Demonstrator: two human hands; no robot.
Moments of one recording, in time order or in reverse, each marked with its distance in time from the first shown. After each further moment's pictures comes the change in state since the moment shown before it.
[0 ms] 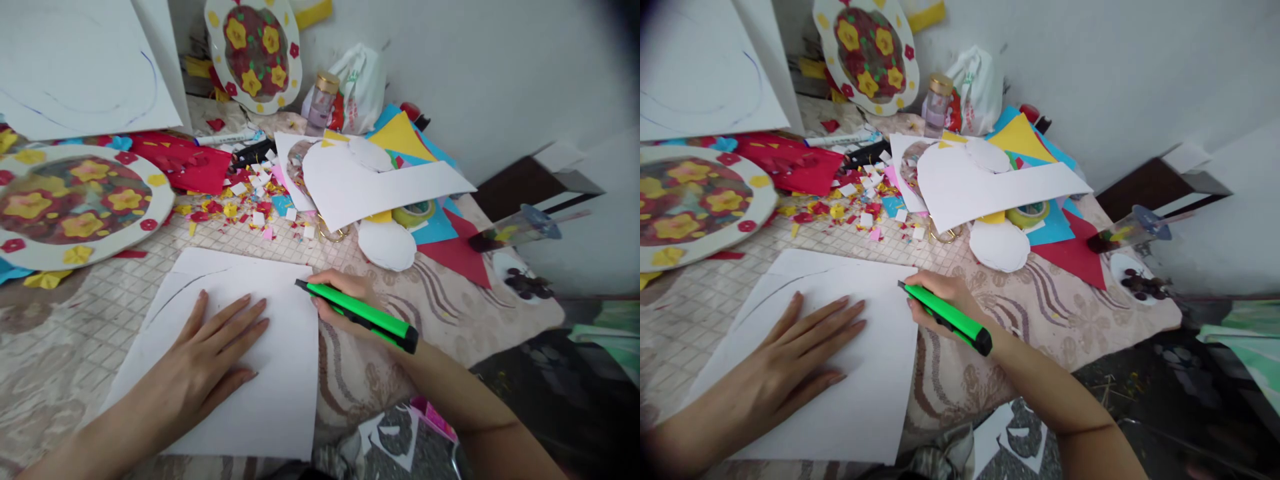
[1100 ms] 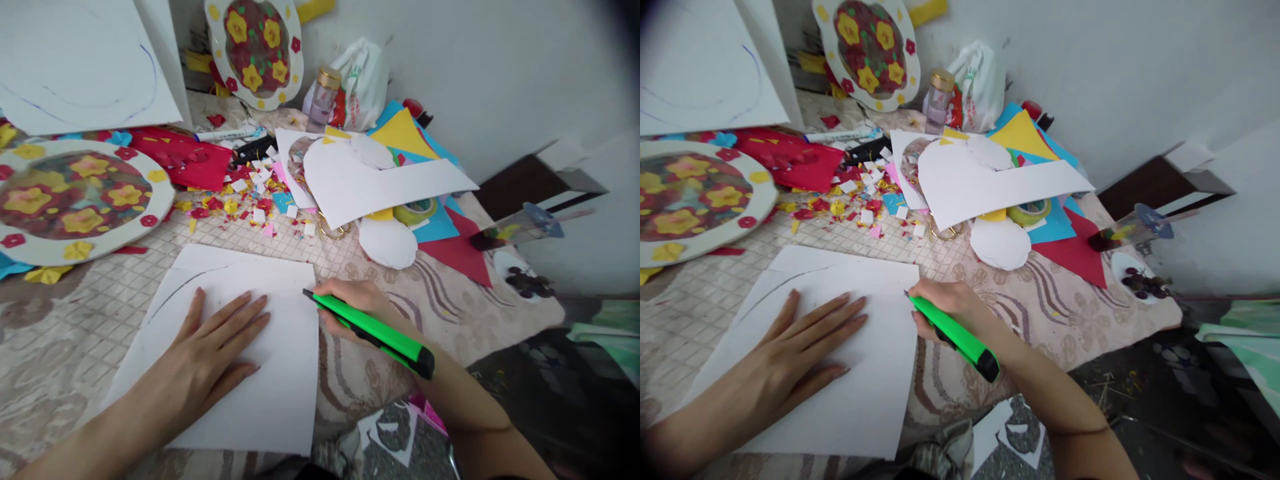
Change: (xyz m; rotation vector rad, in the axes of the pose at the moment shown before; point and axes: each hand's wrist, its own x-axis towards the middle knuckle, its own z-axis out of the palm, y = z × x) left_hand 0.000 -0.003 0.002 0.023 -0.026 0.021; right_hand -0.009 -0.006 -0.012 -0.135 -0.143 -0.091
